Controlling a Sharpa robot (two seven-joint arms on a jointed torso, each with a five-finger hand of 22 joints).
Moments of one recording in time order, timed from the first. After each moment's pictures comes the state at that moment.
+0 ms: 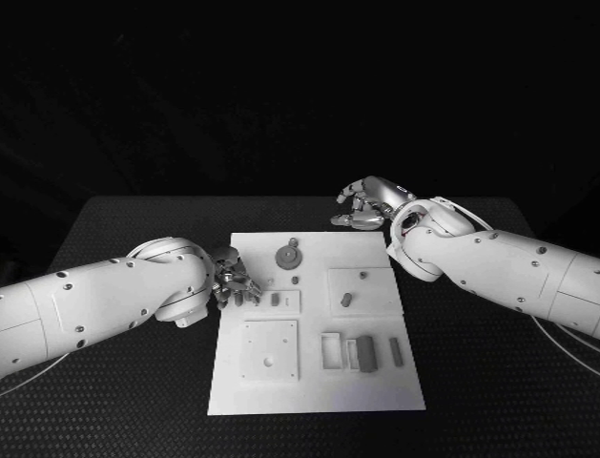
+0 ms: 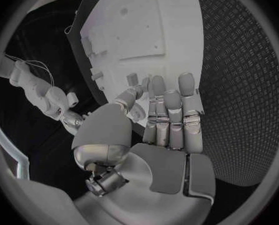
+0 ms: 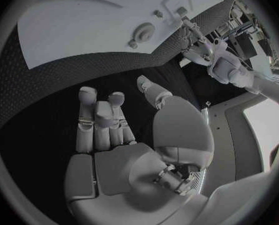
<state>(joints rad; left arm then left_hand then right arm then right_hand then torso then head) 1.32 -0.64 -0.22 1.37 -1.01 -0.04 -0.50 1.00 -0.03 0.41 -0.13 0.42 1.11 0.05 0.41 0.69 1.36 -0.04 0.43 0.60 1.15 -0.14 1.22 0.64 0.01 1.32 -0.23 0.27 1.31 1.16 -0.67 0.08 1.26 -1.36 -0.43 -0.20 1.02 -0.23 0.60 -0.10 0.05 0.78 0.16 0.18 0.57 1.08 0.05 0.95 1.04 1.21 -0.06 1.42 0.86 0.22 1.16 -0.02 0.85 1.31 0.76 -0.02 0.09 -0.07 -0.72</state>
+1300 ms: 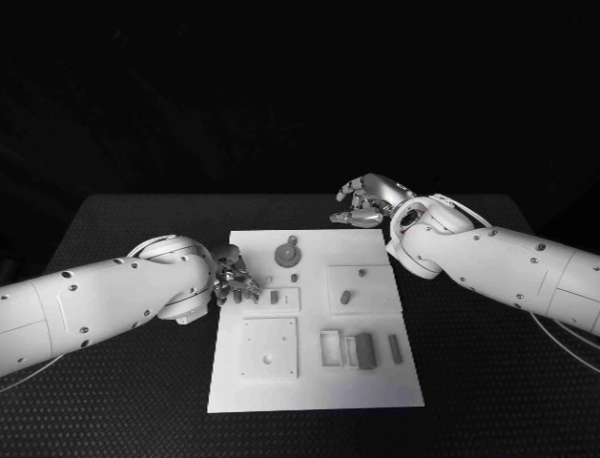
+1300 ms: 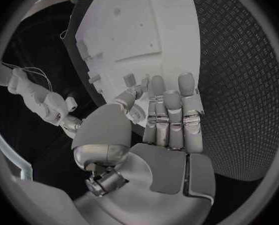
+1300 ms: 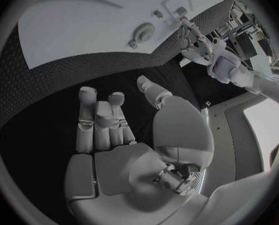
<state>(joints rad) 1.31 -0.63 -0.22 1.36 -1.06 -0.04 -0.51 1.00 -0.03 0.41 -0.13 0.43 1.11 0.05 0.41 0.69 1.37 -0.05 0.43 0.61 1.16 -0.14 1.23 0.64 0.01 1.33 -0.23 0.28 1.31 1.16 -0.67 0.08 1.26 -1.36 -0.43 -0.20 1.02 -0.23 0.60 -0.10 0.05 0.78 0.16 0.18 0.57 1.08 0.05 0.95 1.04 1.21 -0.06 1.42 0.85 0.22 1.16 -0.02 0.85 1.31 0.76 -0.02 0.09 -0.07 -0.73</state>
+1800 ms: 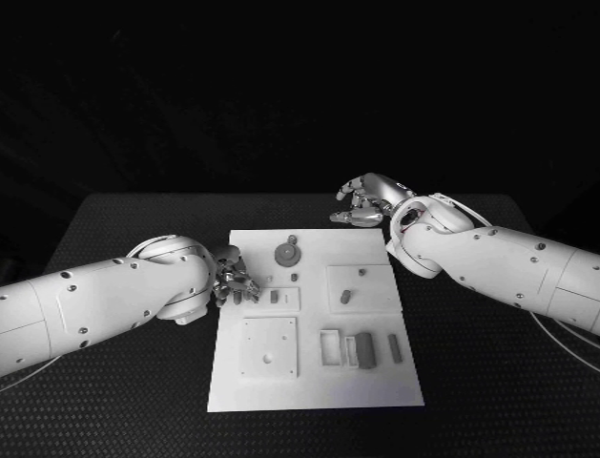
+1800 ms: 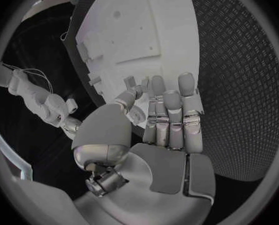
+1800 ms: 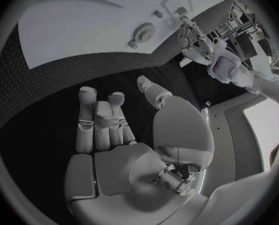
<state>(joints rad) 1.31 -0.63 -0.22 1.36 -1.07 -0.03 -0.51 1.00 -0.03 0.41 -0.13 0.43 1.11 0.05 0.41 0.69 1.37 -0.05 0.43 0.61 1.16 -0.14 1.23 0.64 0.01 1.32 -0.23 0.28 1.31 1.16 -0.67 0.08 1.26 -1.36 -0.43 -0.20 1.02 -0.23 0.60 -0.10 0.05 0.78 0.16 0.18 0.57 1.08 0.05 0.95 1.04 1.21 -0.06 1.42 0.85 0.22 1.16 -0.02 0.85 1.31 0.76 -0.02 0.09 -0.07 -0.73</state>
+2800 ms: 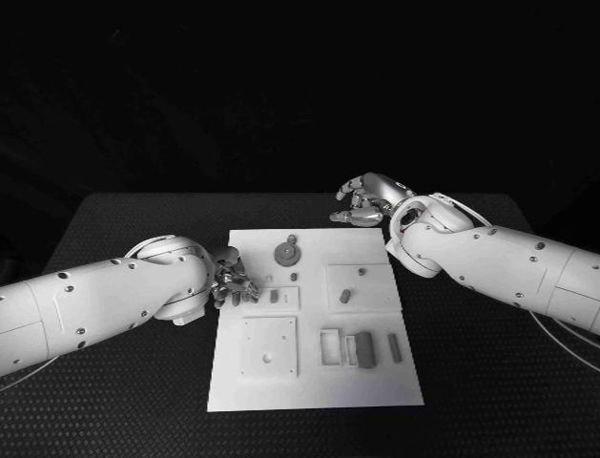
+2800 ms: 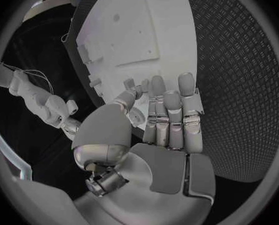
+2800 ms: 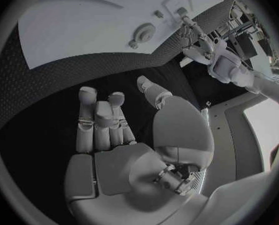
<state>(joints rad) 1.31 -0.64 -0.22 1.36 -1.07 -0.01 -0.50 1.00 -0.04 0.41 -0.13 0.43 1.11 0.04 0.41 0.69 1.36 -0.04 0.44 0.61 1.16 -0.14 1.23 0.64 0.01 1.33 -0.24 0.29 1.31 1.16 -0.67 0.08 1.26 -1.36 -0.43 -0.20 1.02 -0.23 0.60 -0.10 0.05 0.78 0.16 0.18 0.57 1.08 0.05 0.95 1.04 1.21 -0.06 1.42 0.85 0.22 1.16 -0.02 0.85 1.31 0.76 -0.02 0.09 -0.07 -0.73</state>
